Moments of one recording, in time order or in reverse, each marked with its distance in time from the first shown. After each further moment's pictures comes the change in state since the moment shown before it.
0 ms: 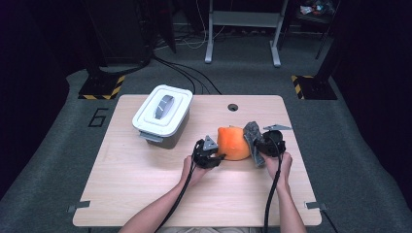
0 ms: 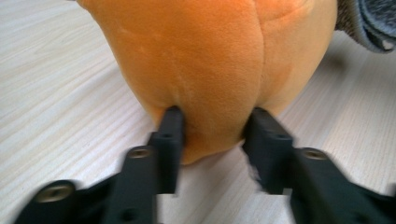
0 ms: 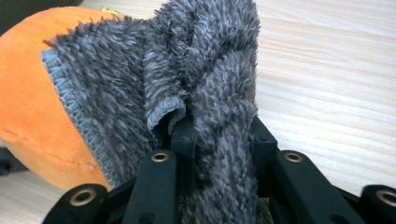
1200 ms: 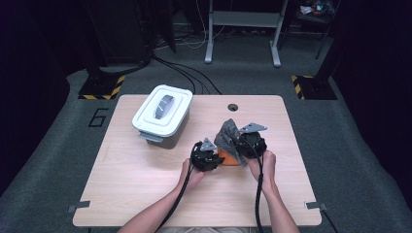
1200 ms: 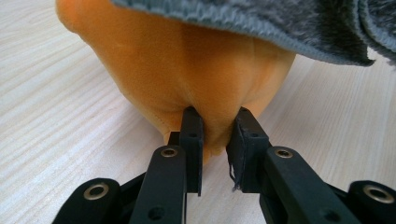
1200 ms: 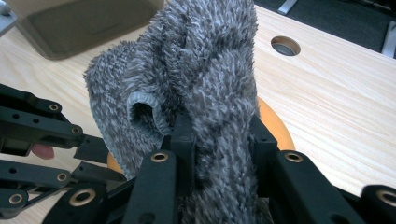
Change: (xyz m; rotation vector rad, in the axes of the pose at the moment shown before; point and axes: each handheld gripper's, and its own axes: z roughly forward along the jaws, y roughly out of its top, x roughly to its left) left arm -0.008 0.001 -0.016 0.042 -0.084 -0.048; right arm 0.081 0.022 -0.022 -0.042 0.029 -0.240
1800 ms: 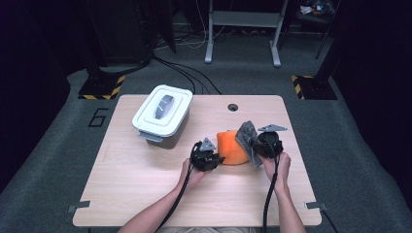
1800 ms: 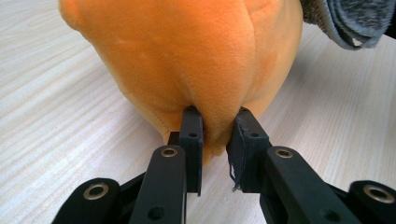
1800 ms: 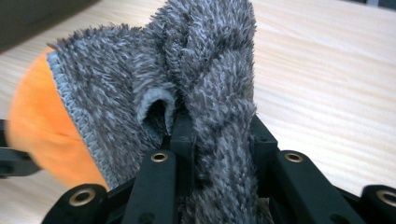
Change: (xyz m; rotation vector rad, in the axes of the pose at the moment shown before) left arm 0.001 -0.001 0.001 -0.012 -0.007 0.000; right arm -0.056 -0.032 0.004 0.043 -0.048 0.155
